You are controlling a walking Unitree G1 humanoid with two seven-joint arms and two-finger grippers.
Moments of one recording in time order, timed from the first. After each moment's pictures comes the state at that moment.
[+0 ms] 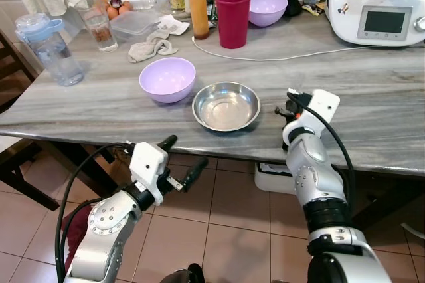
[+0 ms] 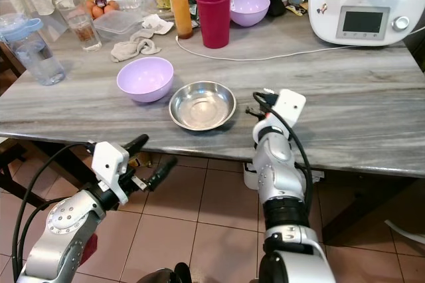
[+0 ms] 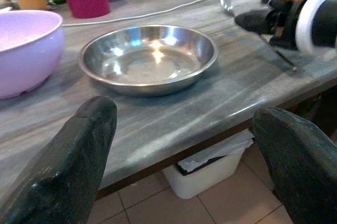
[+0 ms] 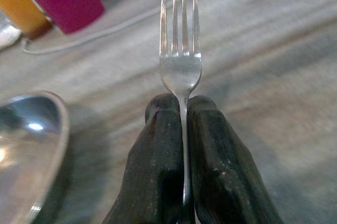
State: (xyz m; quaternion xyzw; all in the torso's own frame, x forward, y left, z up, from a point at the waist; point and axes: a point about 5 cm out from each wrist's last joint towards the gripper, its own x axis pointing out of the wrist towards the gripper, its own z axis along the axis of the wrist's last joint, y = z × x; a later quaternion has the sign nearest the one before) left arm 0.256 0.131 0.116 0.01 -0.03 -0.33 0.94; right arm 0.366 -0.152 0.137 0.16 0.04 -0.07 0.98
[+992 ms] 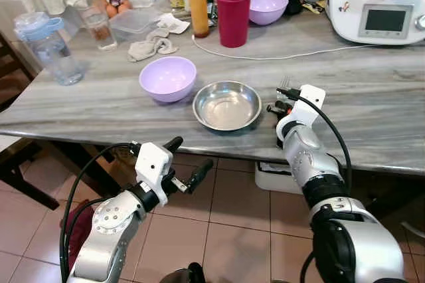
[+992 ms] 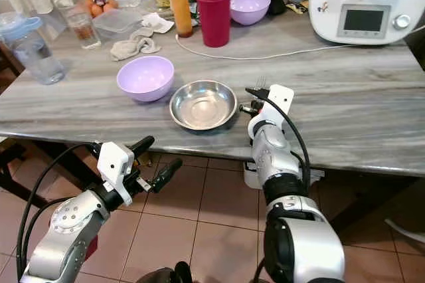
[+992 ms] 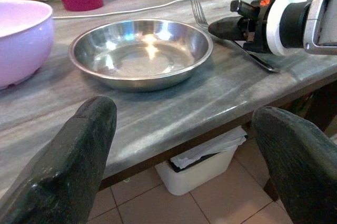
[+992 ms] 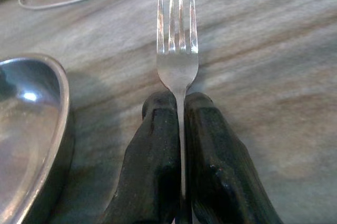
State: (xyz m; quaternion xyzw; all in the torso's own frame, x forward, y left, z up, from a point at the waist) left arm 0.255 0.125 0.114 0.00 -0.02 -0.34 0.94; right arm 0.388 -0.146 0.134 0.14 0.09 -0.03 0.99
